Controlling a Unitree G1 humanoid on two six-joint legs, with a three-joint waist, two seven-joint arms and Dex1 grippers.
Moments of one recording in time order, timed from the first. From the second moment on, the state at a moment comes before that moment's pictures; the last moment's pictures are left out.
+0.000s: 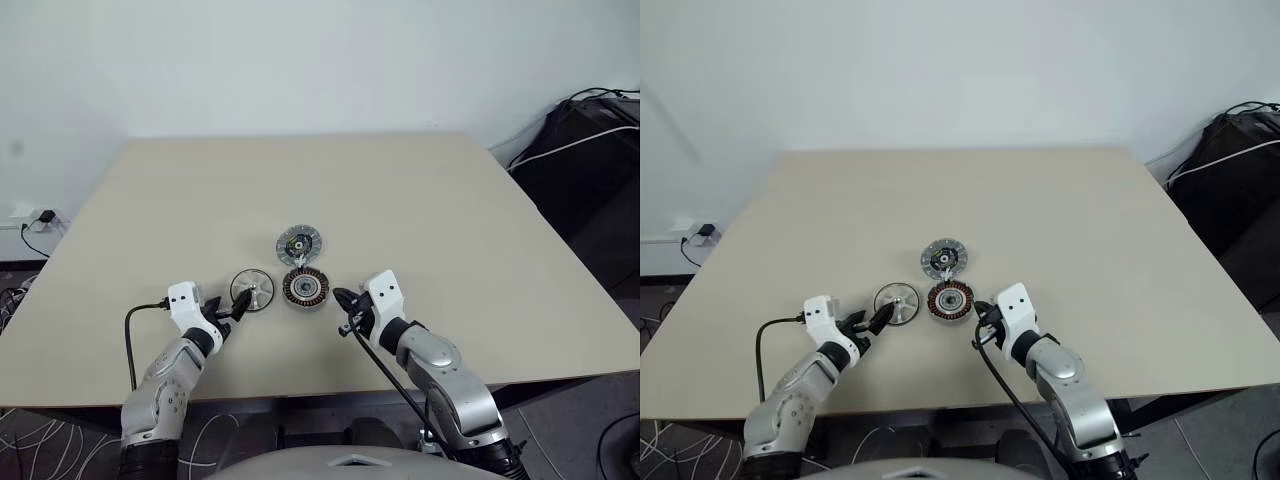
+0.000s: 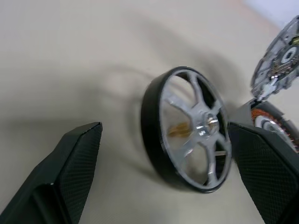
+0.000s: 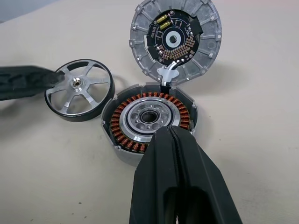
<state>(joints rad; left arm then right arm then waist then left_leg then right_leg) 0.11 0.09 0.19 -0.07 -0.49 0.53 -0.28 0.10 -0.19 0.23 -0.31 0.13 0.46 0.41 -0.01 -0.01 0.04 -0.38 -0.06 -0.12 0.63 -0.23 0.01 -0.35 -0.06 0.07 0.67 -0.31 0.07</state>
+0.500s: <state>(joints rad) 0.10 0.08 0.17 -0.08 -0.51 0.60 -0.28 0.10 -0.19 0.23 -0.31 0.13 0.46 0.39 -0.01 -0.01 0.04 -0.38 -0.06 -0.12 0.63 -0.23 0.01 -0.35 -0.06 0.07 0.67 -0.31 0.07</state>
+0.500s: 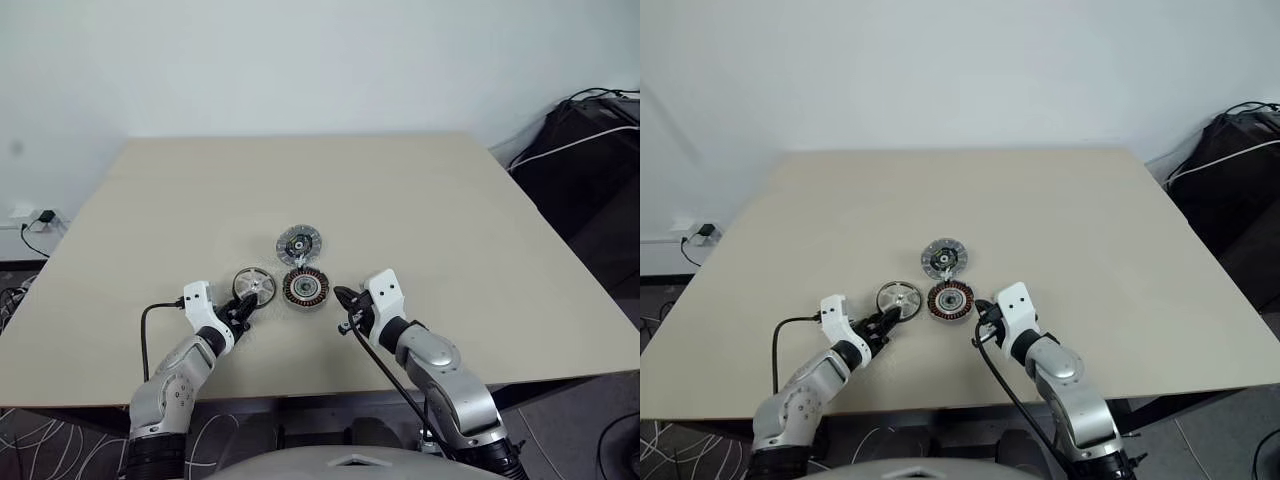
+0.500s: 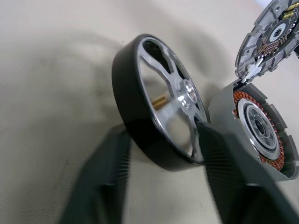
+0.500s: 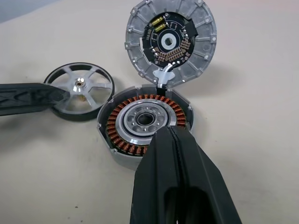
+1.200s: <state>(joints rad) 0.16 -0.03 0.22 -0.23 -0.77 0.55 -0.35 0.10 -0.20 0.23 -0.31 0.13 0.46 0.39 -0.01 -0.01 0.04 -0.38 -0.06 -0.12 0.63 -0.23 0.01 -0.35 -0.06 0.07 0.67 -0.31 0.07</state>
